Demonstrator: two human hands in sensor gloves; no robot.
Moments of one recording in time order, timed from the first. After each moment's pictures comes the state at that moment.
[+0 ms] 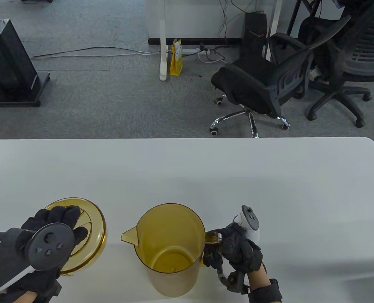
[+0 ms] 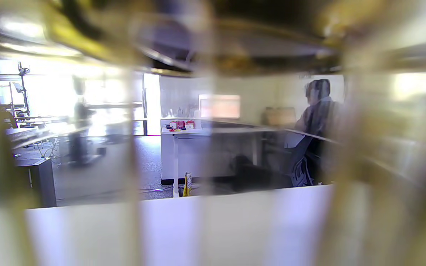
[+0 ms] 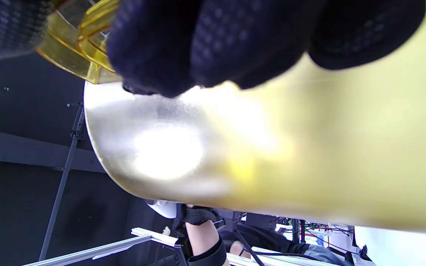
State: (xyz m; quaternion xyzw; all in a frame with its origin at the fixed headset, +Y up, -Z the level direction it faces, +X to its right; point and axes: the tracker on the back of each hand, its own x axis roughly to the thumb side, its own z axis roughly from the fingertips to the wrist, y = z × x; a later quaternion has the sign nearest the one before) left_hand -0.274 -0.500 -0.198 0.06 -0.08 0.00 0.99; right_hand 0.090 -0.721 -0.307 0.41 0.26 0.49 0.72
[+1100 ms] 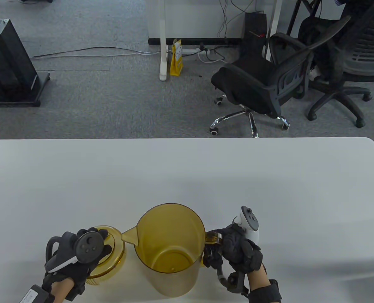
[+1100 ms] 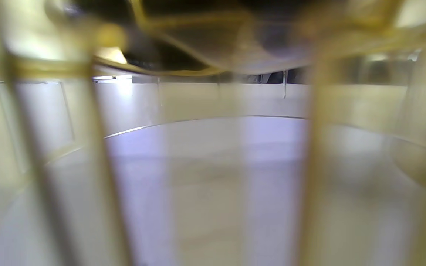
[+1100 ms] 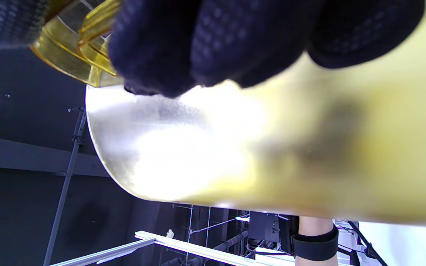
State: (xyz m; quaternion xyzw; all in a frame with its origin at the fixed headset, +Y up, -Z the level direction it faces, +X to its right) left_hand -0.286 -0.707 -0.265 -0.06 -0.15 0.02 0.99; right_hand 0.090 -0.721 -0.306 0.41 0.27 0.48 0.73
